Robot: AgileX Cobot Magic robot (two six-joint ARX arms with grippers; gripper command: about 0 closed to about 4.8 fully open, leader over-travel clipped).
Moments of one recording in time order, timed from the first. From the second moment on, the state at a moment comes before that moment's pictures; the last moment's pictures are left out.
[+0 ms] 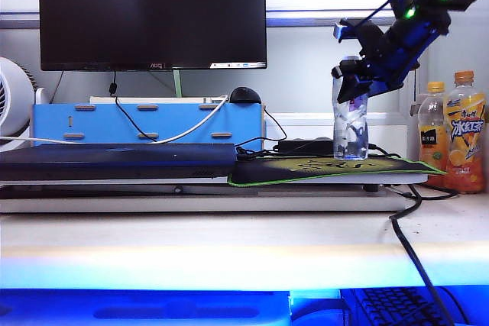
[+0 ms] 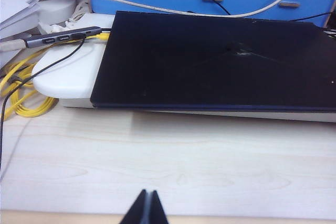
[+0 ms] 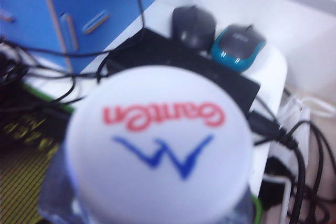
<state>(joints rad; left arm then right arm) 0.03 0.00 0.01 -0.14 0.07 -0.04 0.14 1.93 1.52 -0.04 -0.20 -0.24</state>
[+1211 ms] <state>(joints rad) 0.03 0.00 0.01 -0.14 0.07 -0.04 0.23 1.77 1.55 -0.16 -0.30 -0.17</state>
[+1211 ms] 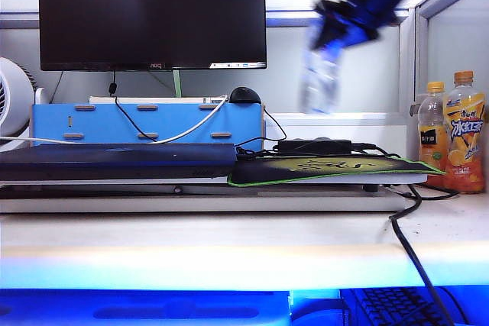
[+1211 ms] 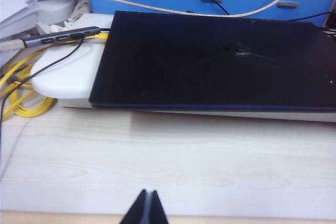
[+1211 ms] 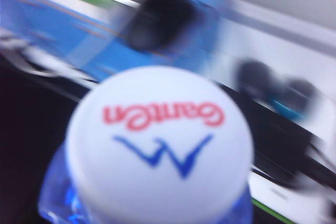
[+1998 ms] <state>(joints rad) 0.03 0.00 0.01 -0.14 0.07 -0.04 0.58 1.75 1.55 -0.21 -0.29 -0.24</state>
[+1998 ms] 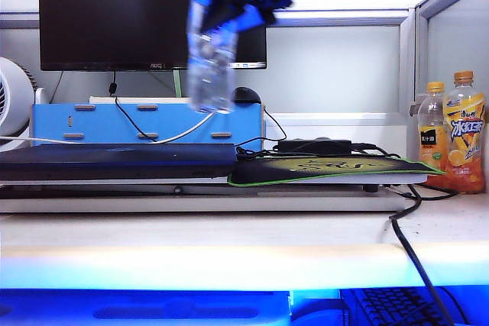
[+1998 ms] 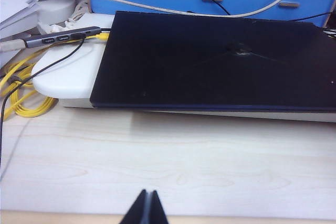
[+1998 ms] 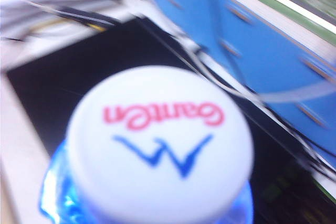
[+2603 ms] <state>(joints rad) 0.03 0.00 0.01 -0.14 0.07 -0.04 0.64 1.76 1.55 -0.15 -0.36 -0.18</state>
